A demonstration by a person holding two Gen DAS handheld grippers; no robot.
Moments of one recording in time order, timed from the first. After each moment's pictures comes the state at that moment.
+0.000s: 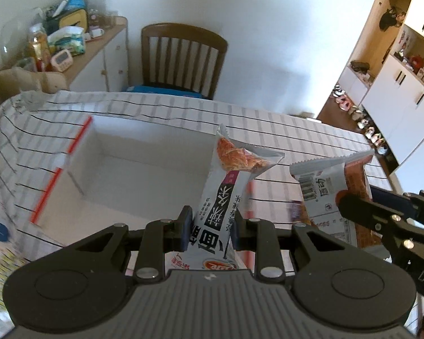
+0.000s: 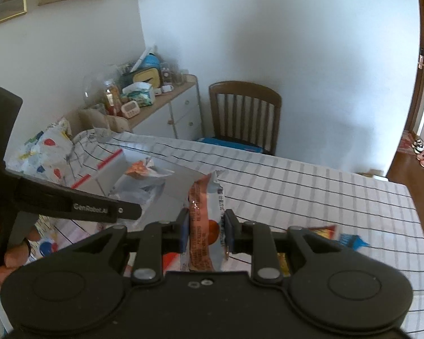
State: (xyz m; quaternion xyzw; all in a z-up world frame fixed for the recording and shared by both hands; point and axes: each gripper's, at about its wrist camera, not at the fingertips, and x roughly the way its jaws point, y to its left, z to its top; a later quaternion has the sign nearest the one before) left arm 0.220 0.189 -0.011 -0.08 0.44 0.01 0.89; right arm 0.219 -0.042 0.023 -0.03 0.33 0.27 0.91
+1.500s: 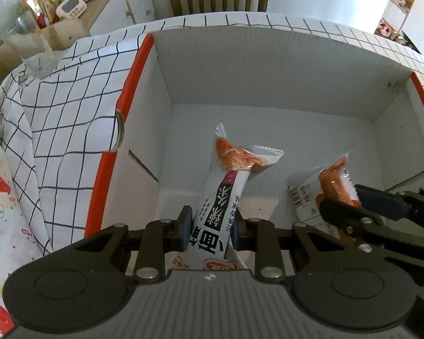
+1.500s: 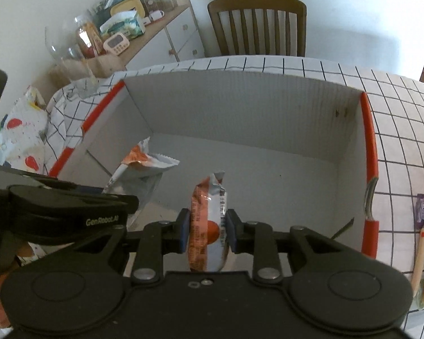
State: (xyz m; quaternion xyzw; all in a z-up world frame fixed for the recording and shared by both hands) left arm 0.296 0.295 -0.138 0.02 0.57 0.05 0.82; right arm 0.292 0.135 -0.120 0.02 0.48 0.21 0.85
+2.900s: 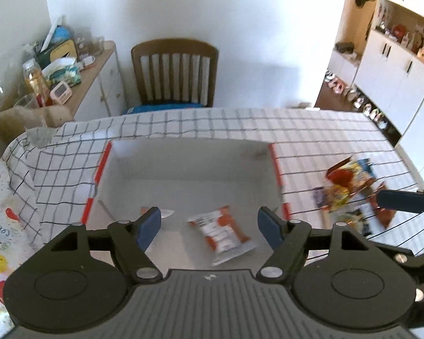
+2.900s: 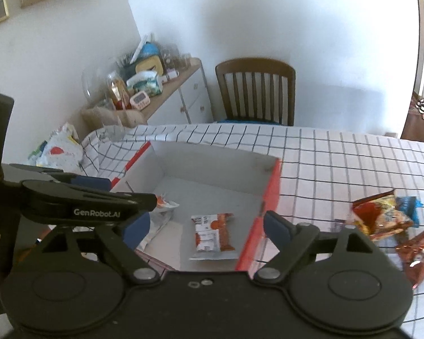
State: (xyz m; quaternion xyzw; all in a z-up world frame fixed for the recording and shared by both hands) left arm 0.207 0.206 -0.003 0.00 0.42 -0.03 0.91; right arm 0.208 0.023 0.003 0.03 0.38 0.25 0.89
